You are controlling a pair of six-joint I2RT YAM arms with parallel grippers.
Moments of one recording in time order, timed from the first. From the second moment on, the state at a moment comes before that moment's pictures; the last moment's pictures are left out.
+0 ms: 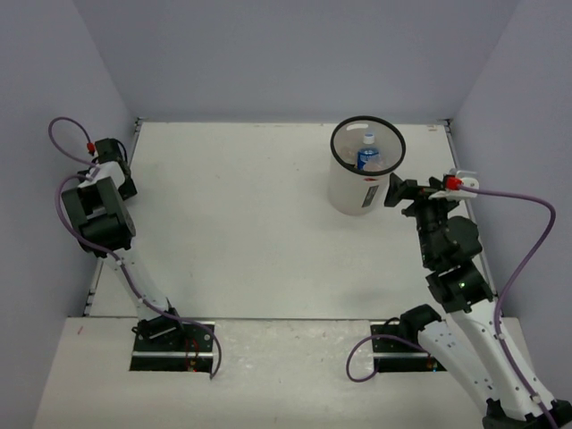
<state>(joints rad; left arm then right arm) 0.42 2.10 1.48 -0.39 -0.54 0.01 0.39 0.57 0.71 -0.03 0.40 0.15</state>
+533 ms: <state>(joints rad) 0.42 2.12 1.50 -0.39 -0.50 0.04 0.39 0.59 0.71 0.00 0.41 0.14</state>
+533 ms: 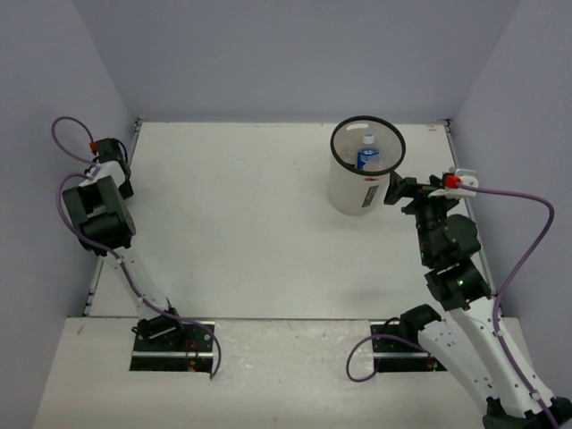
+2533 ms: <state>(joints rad) -0.06 1.68 1.22 -0.35 -0.06 -0.34 0.39 0.54 0.70 0.00 0.35 0.17</state>
